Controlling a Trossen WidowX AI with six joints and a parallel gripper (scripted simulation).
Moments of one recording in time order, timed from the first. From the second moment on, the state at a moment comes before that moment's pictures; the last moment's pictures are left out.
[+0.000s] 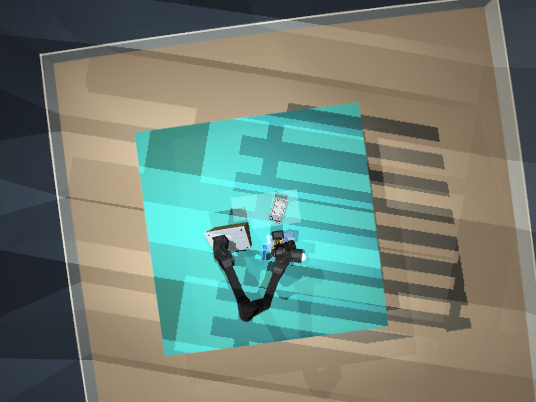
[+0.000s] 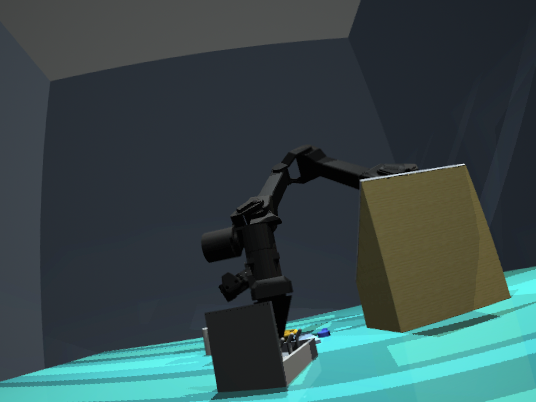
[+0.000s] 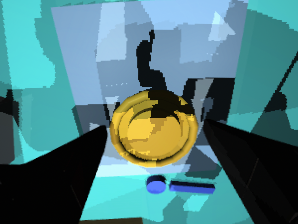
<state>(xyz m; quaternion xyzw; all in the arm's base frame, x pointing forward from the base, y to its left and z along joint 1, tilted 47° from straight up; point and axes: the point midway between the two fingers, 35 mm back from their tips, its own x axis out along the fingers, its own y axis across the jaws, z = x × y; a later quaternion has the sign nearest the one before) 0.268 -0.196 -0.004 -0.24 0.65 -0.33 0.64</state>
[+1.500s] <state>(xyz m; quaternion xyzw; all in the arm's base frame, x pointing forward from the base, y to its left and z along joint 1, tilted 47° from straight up) 0.287 -0.128 0.043 -0.24 0.66 -0.31 0.64</state>
